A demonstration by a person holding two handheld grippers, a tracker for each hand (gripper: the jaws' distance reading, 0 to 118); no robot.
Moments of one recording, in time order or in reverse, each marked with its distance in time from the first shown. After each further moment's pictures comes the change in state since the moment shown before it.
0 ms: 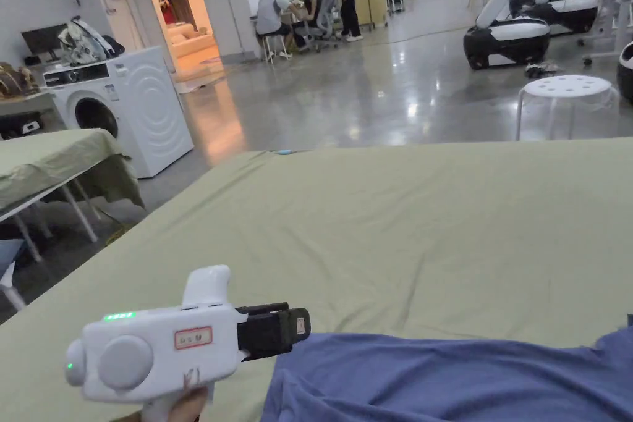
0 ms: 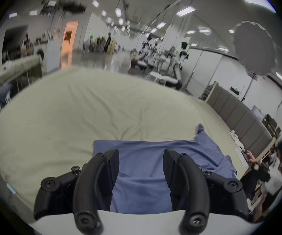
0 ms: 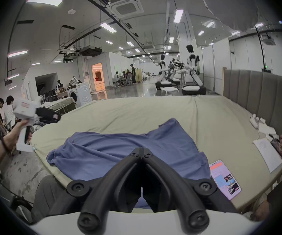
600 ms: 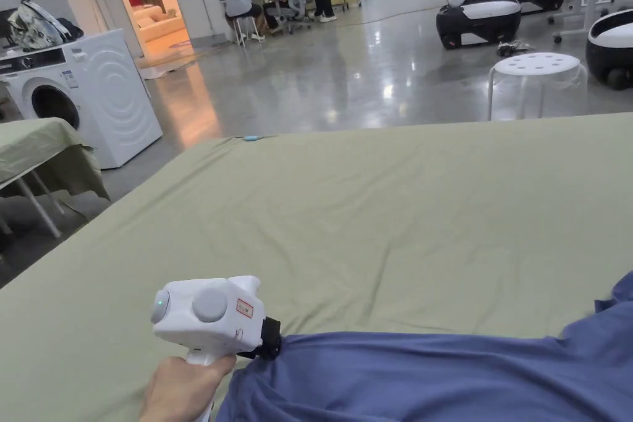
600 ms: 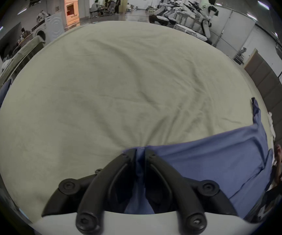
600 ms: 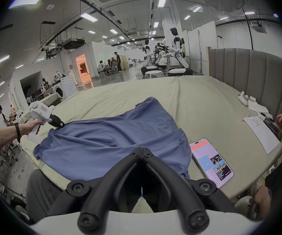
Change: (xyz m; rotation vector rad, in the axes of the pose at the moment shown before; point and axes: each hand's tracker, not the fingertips) left arm -0.022 0.011 -0.173 -0.362 0.240 -0.069; right arm 0.043 -0.023 -0.012 -0.135 -0.108 -0.081
